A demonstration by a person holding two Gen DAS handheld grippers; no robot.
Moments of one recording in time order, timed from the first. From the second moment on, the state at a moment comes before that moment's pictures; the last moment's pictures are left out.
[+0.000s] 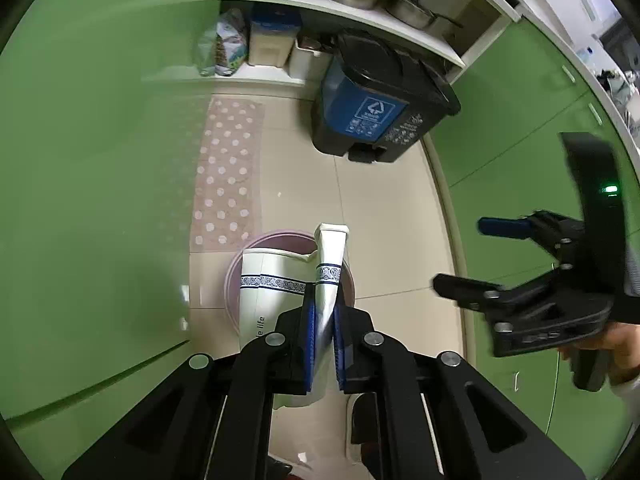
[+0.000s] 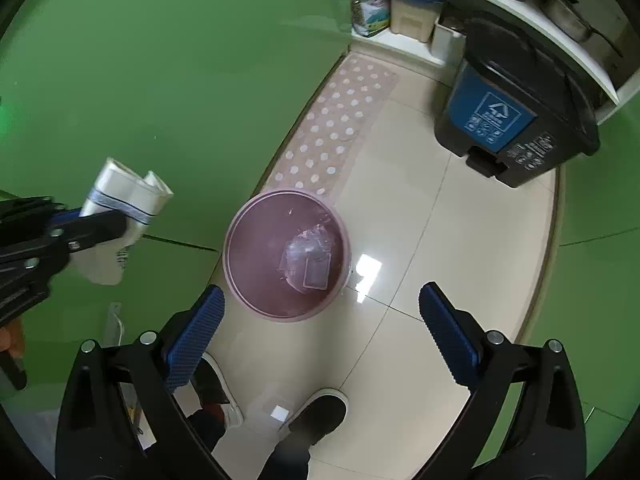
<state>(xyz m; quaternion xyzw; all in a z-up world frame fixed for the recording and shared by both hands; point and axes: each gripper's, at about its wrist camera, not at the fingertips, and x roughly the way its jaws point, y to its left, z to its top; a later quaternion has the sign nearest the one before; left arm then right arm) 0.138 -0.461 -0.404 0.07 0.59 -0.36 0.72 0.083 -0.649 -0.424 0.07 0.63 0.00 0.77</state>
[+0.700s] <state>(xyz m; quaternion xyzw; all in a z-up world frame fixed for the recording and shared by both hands) 0.133 -0.470 -0.401 0.08 0.59 -0.32 0.73 0.060 -0.668 -0.397 0.08 0.63 -0.01 0.78</state>
